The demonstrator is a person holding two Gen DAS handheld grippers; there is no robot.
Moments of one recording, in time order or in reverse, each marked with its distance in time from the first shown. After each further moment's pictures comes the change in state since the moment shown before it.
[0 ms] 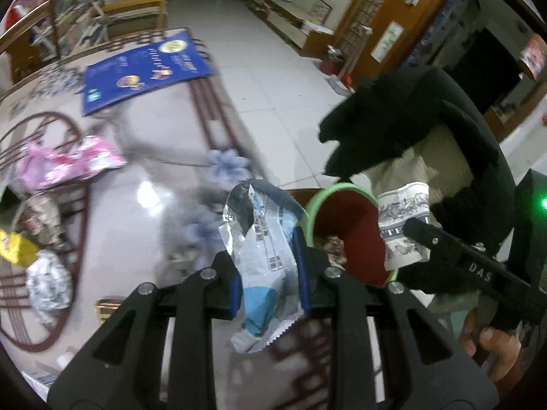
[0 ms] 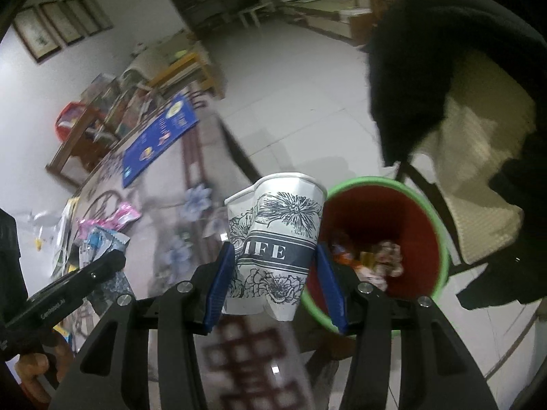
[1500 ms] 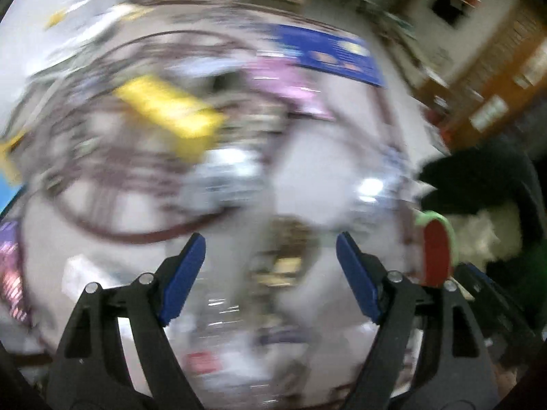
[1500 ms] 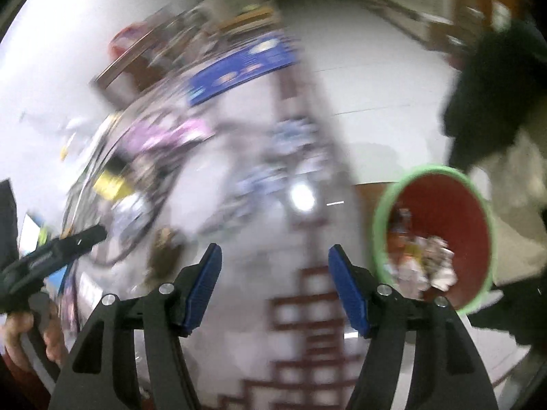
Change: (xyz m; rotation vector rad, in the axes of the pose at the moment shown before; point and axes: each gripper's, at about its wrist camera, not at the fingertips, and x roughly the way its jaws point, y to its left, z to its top) left arm -0.103 0.165 -0.106 -0.492 -0.038 0.351; right arm 0.025 0.125 -0.063 -0.338 0.164 0.140
